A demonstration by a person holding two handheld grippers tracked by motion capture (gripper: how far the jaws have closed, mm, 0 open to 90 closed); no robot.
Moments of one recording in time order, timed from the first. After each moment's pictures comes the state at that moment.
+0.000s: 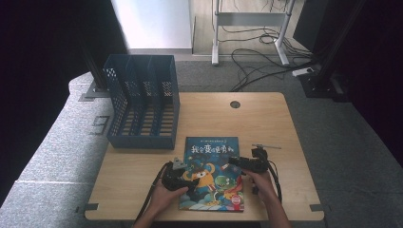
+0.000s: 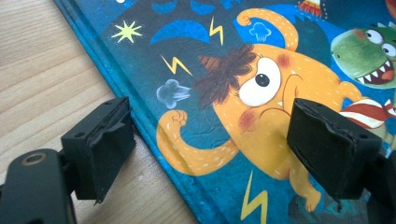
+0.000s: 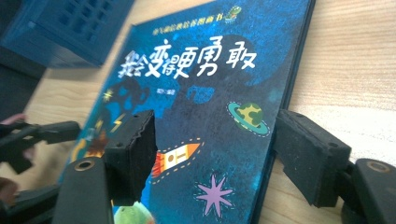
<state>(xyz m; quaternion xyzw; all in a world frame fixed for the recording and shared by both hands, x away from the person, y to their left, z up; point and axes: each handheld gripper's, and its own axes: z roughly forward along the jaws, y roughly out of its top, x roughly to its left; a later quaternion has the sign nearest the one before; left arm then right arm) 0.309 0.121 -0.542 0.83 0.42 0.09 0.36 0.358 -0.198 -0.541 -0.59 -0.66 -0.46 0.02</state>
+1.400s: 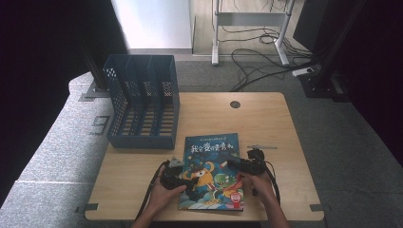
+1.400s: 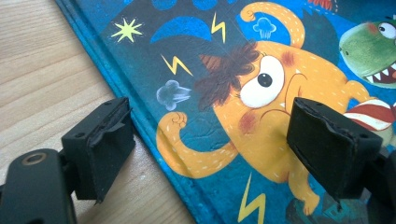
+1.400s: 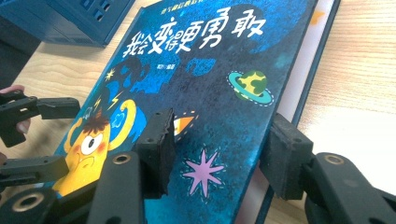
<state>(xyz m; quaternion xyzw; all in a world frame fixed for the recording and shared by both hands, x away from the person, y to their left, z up) 0.313 0.128 -0.541 0.82 0.43 0.07 0.37 0.350 -0.186 -0.532 -0.56 -0.70 -0.44 -0.01</state>
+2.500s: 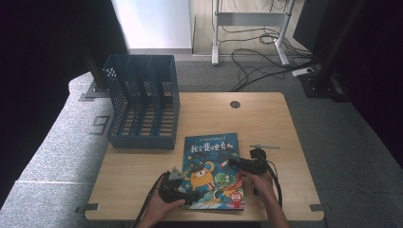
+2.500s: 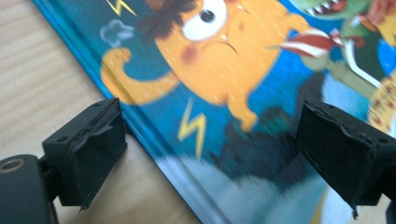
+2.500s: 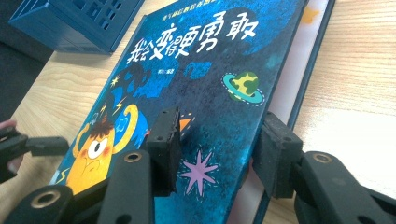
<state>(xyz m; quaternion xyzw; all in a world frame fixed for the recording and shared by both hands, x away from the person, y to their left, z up) 0.271 0.128 -0.540 0.84 0.40 0.05 0.36 0.353 -0.193 -0.535 -0.56 -0.69 -0.46 0.01</state>
